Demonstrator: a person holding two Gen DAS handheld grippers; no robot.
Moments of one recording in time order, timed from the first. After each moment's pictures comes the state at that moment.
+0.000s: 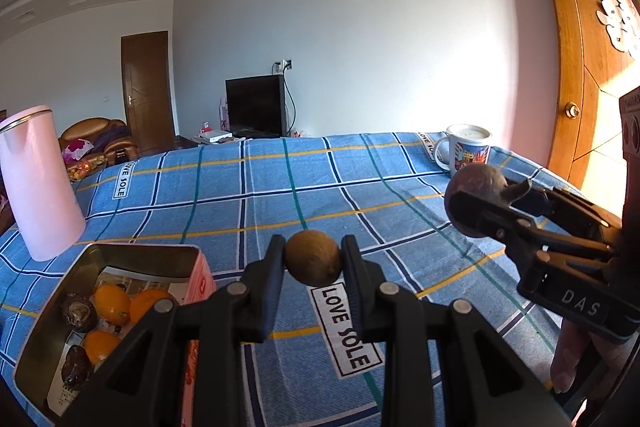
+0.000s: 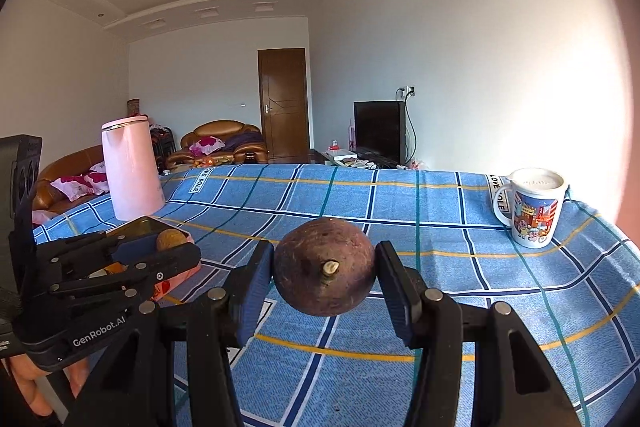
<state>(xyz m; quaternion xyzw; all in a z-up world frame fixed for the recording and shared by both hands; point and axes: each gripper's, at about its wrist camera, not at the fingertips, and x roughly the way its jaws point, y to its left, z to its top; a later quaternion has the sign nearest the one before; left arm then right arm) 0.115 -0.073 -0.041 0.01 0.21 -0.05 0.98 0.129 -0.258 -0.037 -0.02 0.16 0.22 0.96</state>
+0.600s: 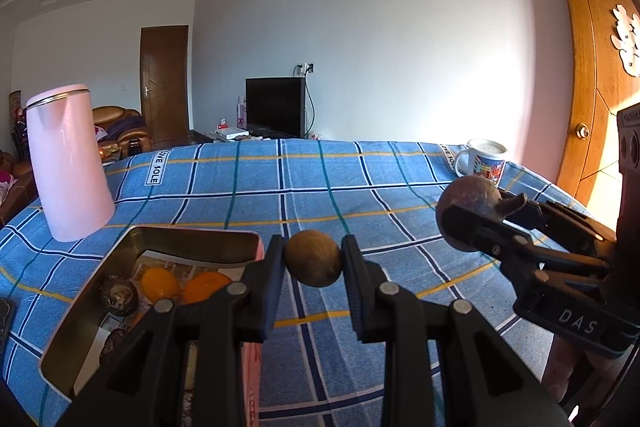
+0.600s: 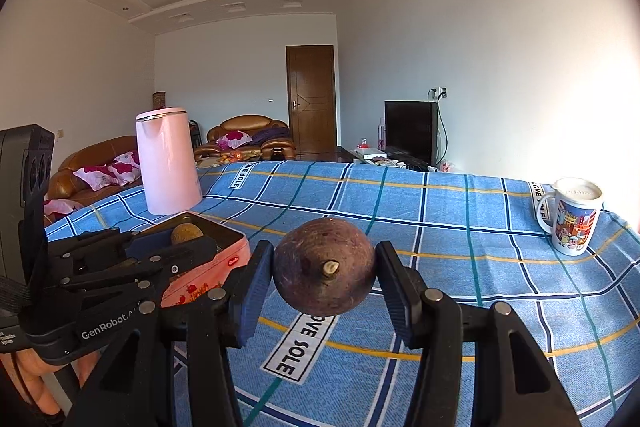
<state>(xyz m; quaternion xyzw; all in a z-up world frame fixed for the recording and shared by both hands) 0.091 -0.022 -0.038 -0.03 0.20 -0.03 0.98 0.116 -0.209 -0.034 -0.03 0.16 0.27 0.95</state>
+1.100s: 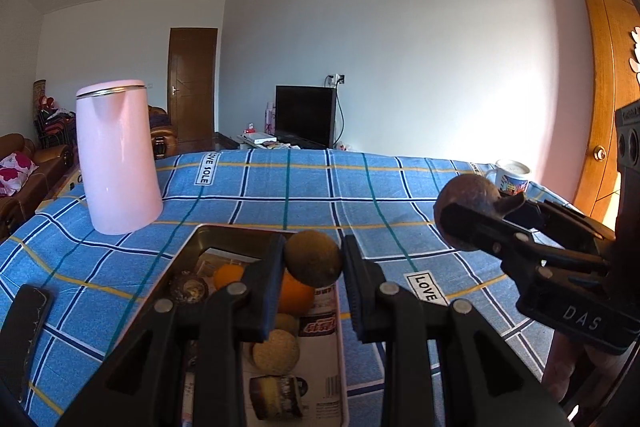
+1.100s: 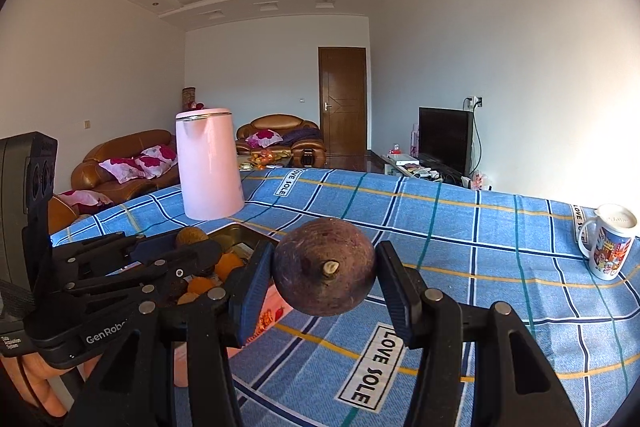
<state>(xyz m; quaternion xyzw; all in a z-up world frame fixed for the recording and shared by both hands) 0.065 0.030 -0.029 -0.05 0.18 0.02 0.98 0.104 -0.152 -0.019 -0.05 0.15 0.32 0.93</state>
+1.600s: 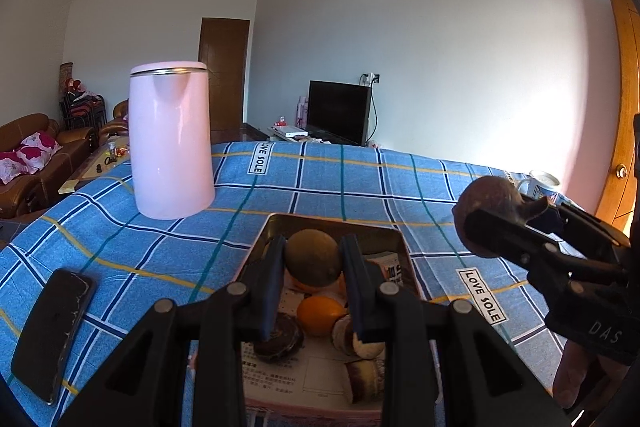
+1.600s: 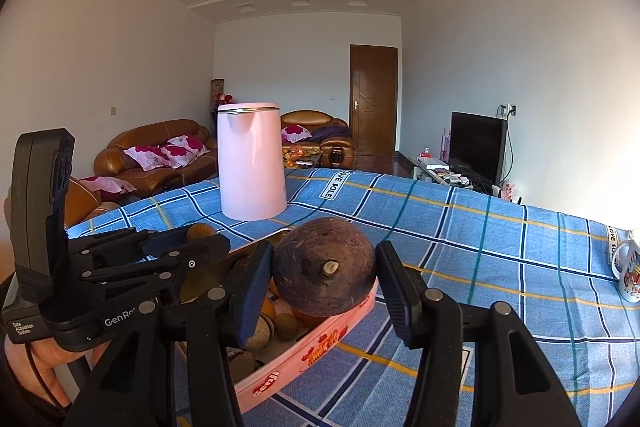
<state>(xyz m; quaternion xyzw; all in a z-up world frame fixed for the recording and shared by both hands) 0.052 0.082 -0.035 -0.07 0.20 0.07 0.98 0.096 -0.100 -0.019 -0.07 0.15 0.37 0.92</state>
